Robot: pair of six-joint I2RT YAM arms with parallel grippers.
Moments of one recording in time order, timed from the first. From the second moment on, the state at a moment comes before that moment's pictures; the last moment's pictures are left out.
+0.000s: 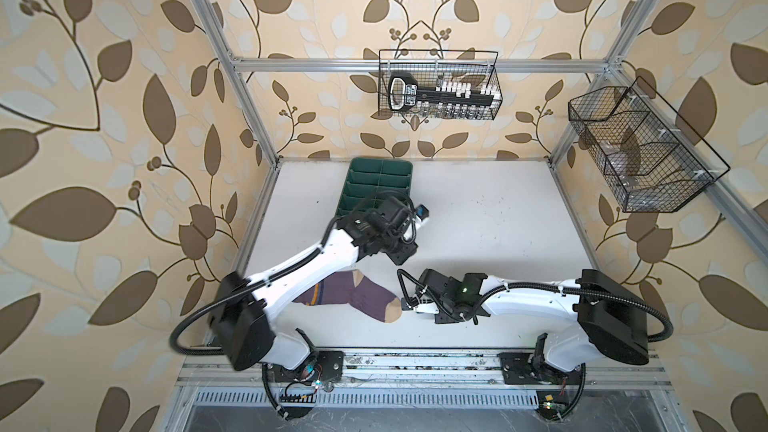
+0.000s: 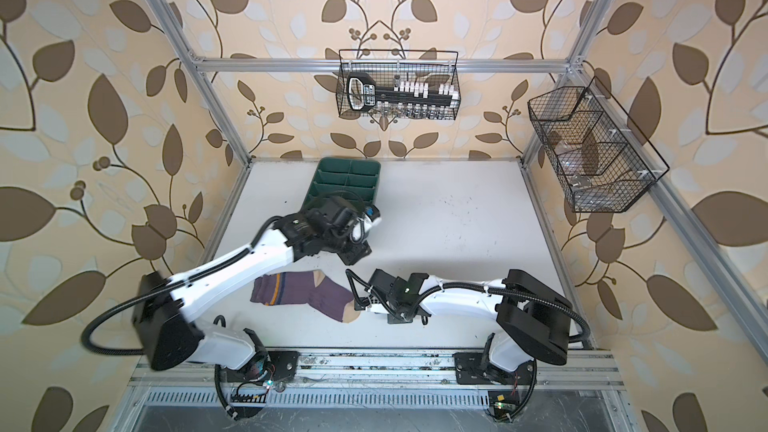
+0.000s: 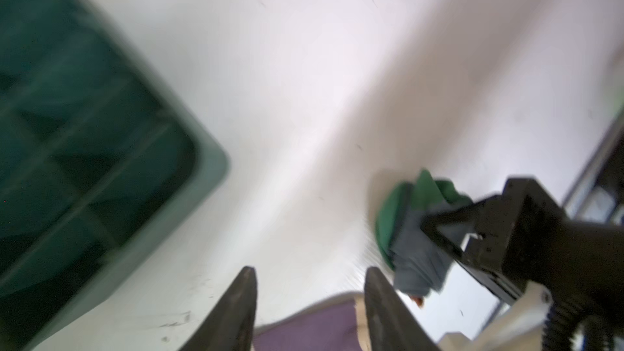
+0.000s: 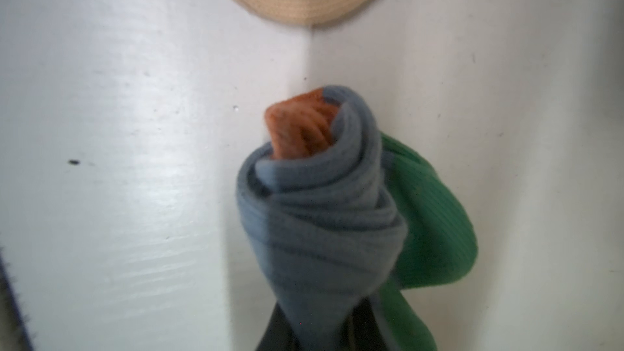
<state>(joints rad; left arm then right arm) -0.72 1.30 1.19 -0.69 -0.04 0.11 1.07 1.53 0.81 -0.56 0.17 -0.55</state>
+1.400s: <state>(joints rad) -1.27 1.32 0.55 -0.10 -0.41 0.63 0.69 1.87 1.13 -0.95 -0.49 -0.64</state>
